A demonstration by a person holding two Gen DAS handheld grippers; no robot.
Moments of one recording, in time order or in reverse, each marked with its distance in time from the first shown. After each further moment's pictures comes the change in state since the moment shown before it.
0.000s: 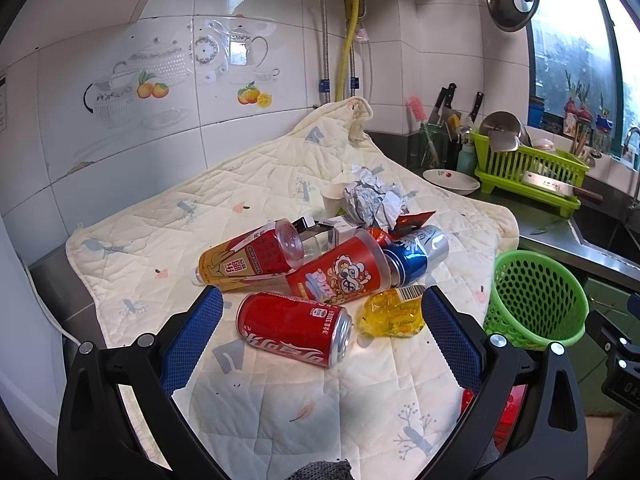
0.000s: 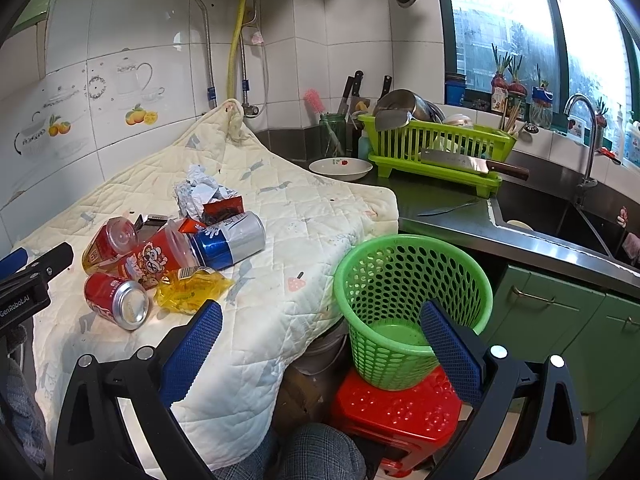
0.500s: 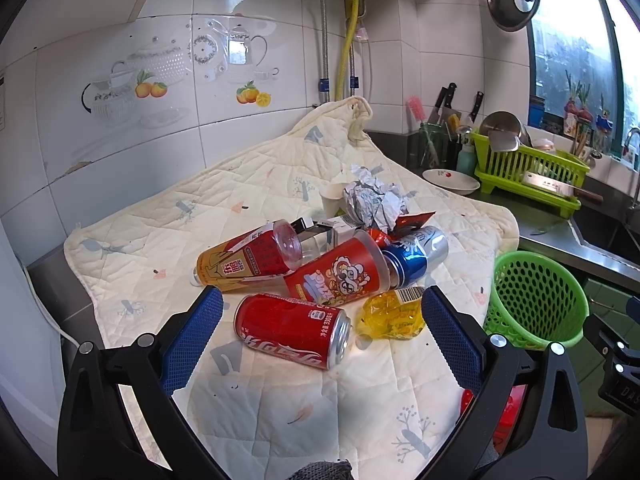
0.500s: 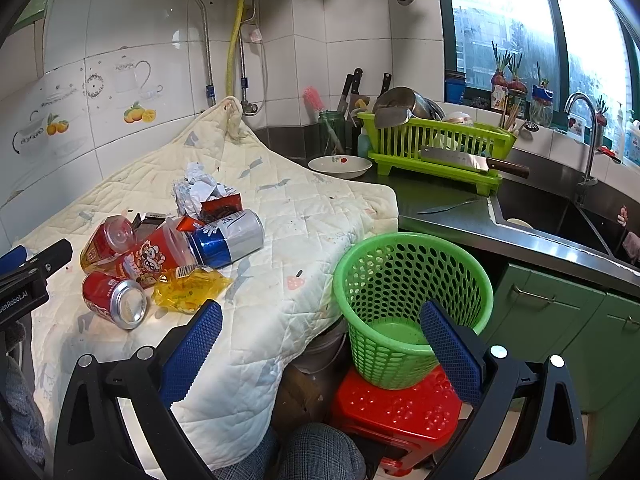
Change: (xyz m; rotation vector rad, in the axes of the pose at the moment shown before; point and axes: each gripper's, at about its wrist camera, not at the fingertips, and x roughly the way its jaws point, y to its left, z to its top) left arm 0.002 -0.001 0.001 0.001 0.001 0.001; right arm 0.003 -0.001 -0.001 0.005 0.006 0.003
